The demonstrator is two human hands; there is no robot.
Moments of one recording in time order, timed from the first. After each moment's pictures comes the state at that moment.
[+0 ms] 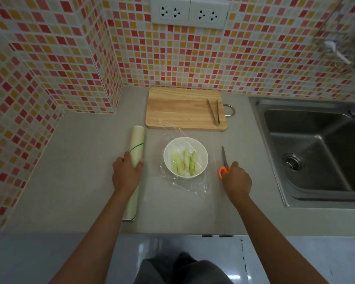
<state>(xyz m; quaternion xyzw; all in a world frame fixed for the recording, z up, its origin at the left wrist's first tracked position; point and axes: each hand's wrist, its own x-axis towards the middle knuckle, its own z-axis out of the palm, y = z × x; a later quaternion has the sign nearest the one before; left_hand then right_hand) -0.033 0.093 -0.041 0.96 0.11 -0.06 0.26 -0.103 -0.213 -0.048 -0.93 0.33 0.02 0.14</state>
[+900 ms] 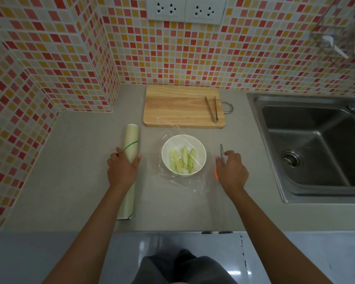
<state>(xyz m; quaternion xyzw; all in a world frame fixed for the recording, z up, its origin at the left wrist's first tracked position) -0.025 0.096 -0.039 0.96 0.12 -0.07 0.24 -0.096 -0.199 -0.033 -0.93 0.30 -0.09 0.18</state>
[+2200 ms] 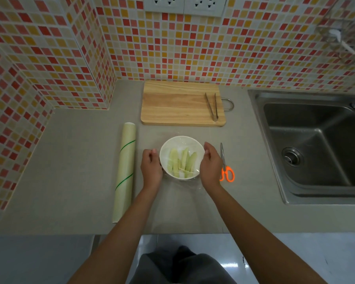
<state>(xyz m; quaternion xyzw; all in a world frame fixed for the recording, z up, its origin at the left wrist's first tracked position) -0.032 0.006 -0.061 0.73 0.19 -0.02 0.66 -0.065 -0.144 -0.041 -0.78 0.28 -0.18 0.53</state>
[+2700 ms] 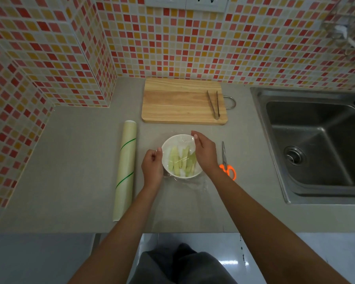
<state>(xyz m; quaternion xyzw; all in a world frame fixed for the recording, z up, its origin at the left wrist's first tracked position) -0.034 0.005 -0.059 0.73 0.20 -0.02 0.65 -0.027 -0.152 -0.034 -0.85 0.14 -0.10 0.50</state>
